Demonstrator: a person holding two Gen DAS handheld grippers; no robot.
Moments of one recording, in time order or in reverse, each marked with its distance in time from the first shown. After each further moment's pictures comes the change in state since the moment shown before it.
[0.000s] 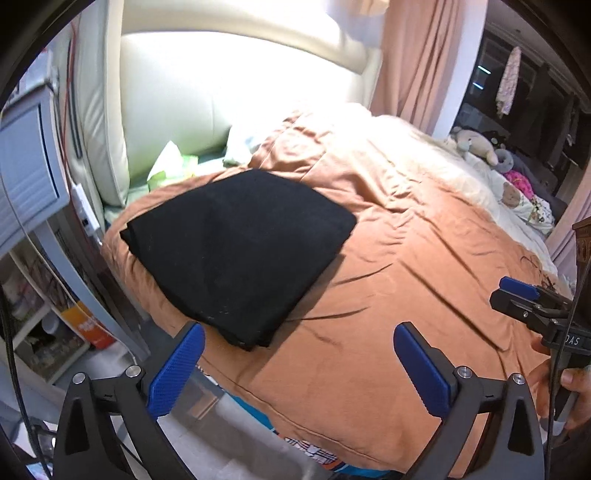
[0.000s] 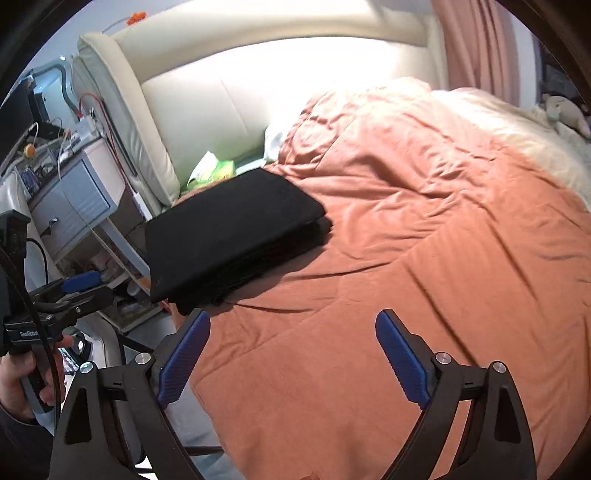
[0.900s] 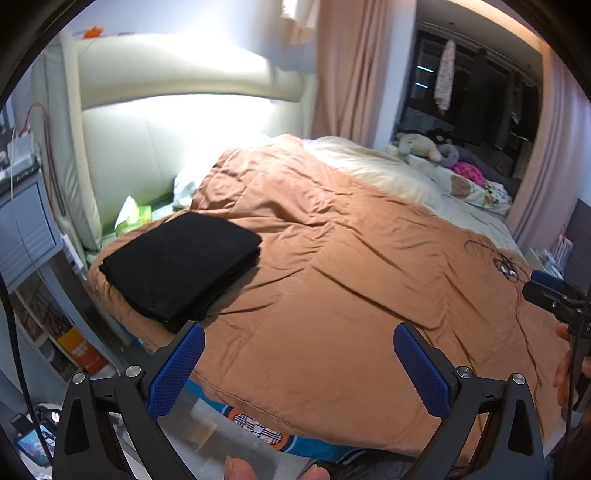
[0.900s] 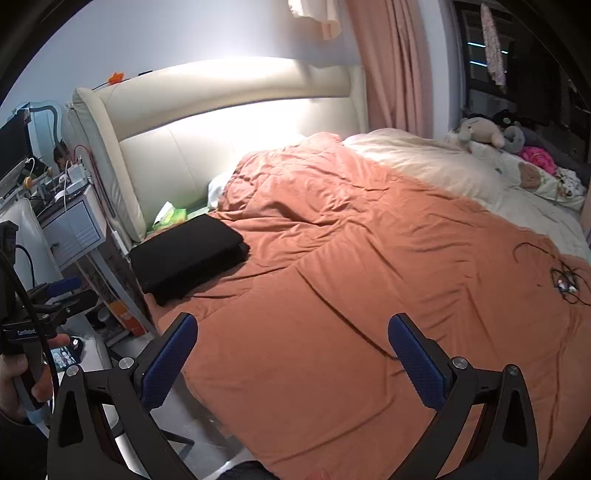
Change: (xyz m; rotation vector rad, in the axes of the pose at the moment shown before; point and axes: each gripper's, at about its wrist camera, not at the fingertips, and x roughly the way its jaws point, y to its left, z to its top) left arm -0.112 -0.121 -0.043 0.157 -0.119 -0.088; right arm -0.246 -0.001 -0.105 0.053 -0.174 -0.230
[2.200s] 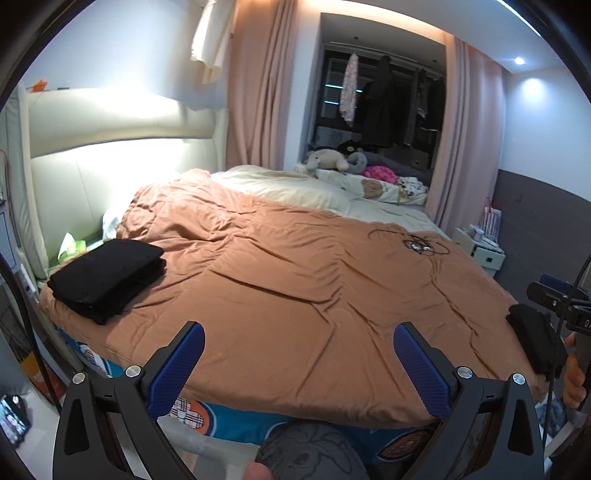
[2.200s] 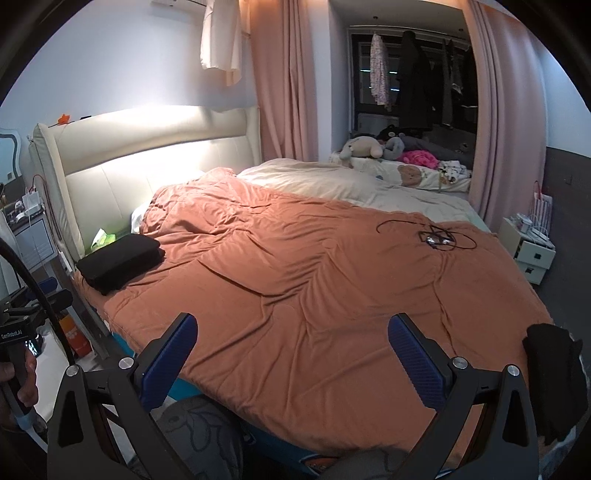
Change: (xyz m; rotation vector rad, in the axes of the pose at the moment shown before) left arm -0.099 -0.125 -0.106 0.164 -0.141 -0.245; right arm -0.185 0.021 -0.151 0.129 -0.154 -0.339
